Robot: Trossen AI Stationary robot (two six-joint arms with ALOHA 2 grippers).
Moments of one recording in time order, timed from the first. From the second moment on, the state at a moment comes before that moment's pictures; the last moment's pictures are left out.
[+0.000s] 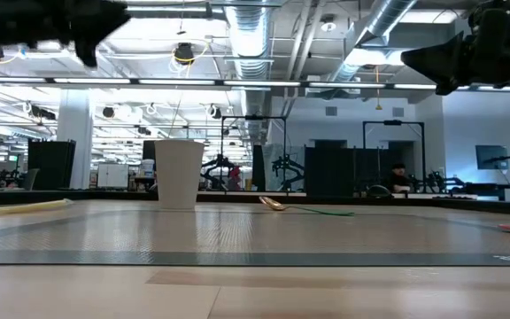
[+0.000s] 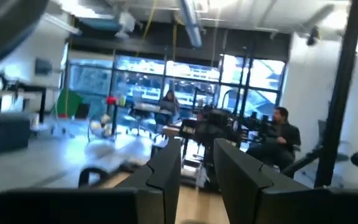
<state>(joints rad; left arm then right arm) 0.00 0.25 0.18 0.38 -0.18 -0.05 -0.14 0.18 0.00 0.40 0.16 -0.10</state>
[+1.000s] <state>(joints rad) -0.38 1.07 0.85 -0.72 0.13 -0.45 -0.14 0.18 0.00 0.30 0.29 0.00</state>
